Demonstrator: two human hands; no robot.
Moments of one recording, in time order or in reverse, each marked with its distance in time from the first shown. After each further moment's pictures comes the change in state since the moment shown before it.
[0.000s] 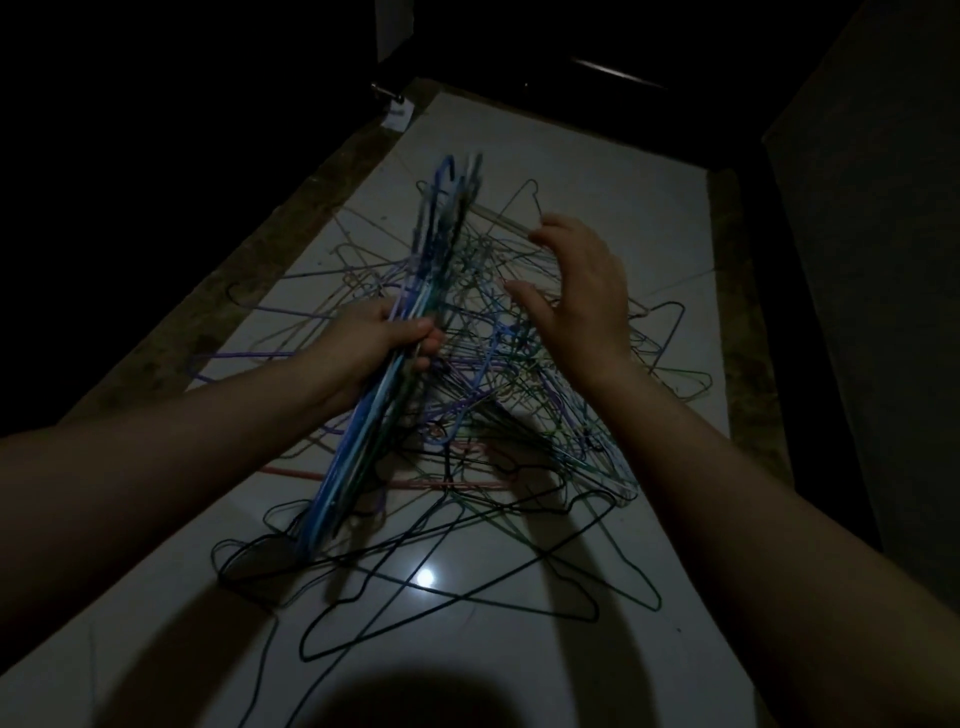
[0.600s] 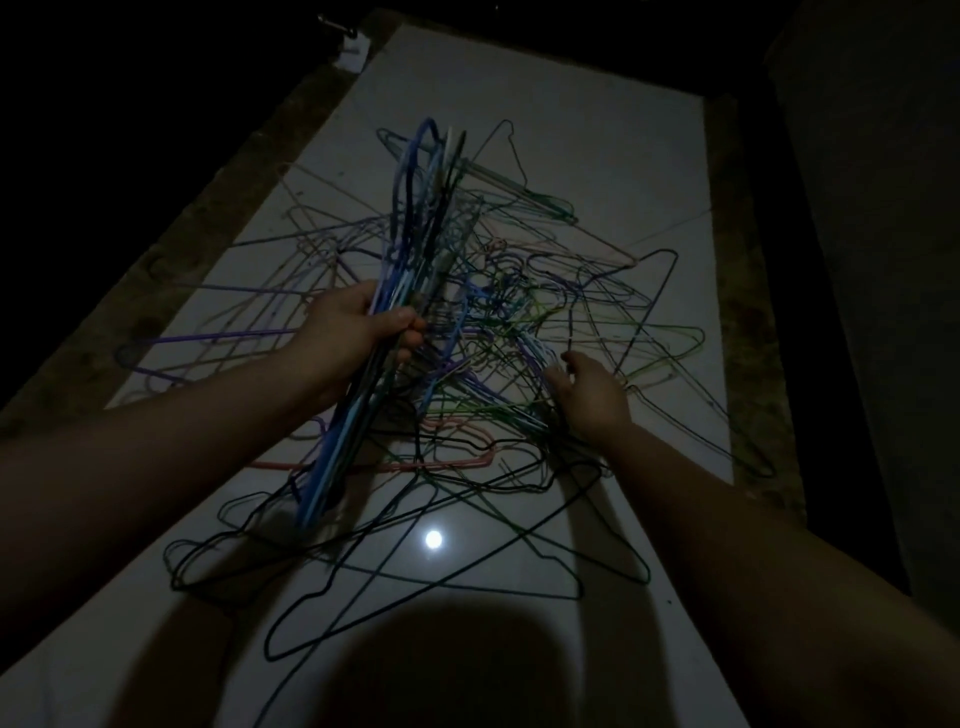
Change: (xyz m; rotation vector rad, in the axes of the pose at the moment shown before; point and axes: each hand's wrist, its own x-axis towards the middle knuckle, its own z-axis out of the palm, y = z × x) left_hand 0.025 -0.031 0.032 0.080 0.013 -0.024; right_hand -0.115 0.118 0.051 -0.039 -0.549 0.742
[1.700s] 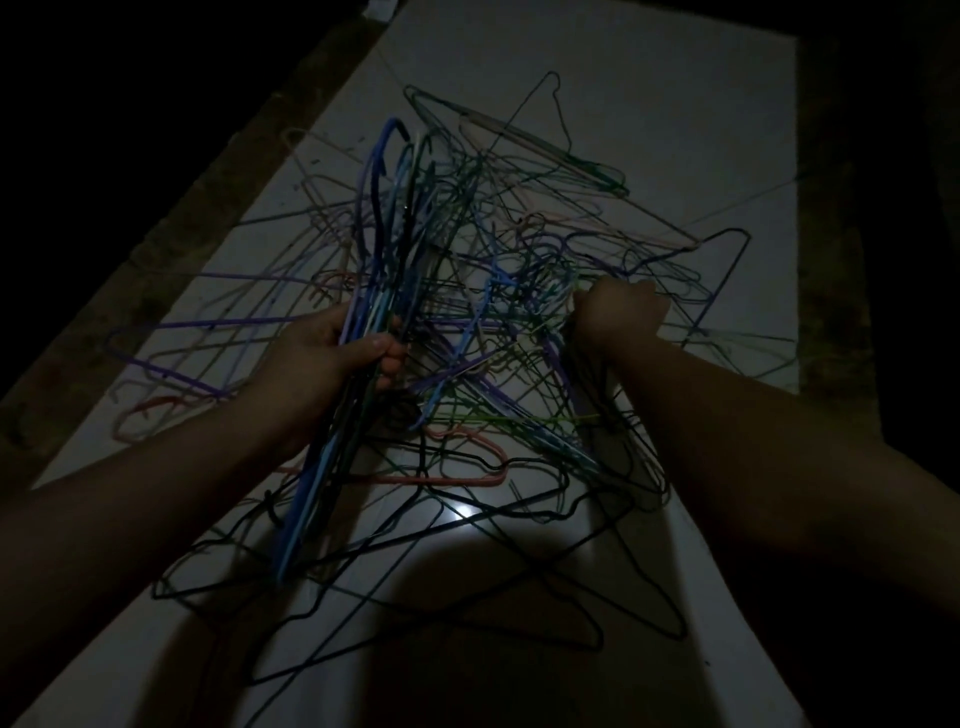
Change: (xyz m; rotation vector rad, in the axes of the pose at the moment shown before) left_hand 0.001 -0.023 0.001 -0.056 0.083 -0.048; right_hand 0.108 -0.030 -0.007 -0.484 -0.019 0.097
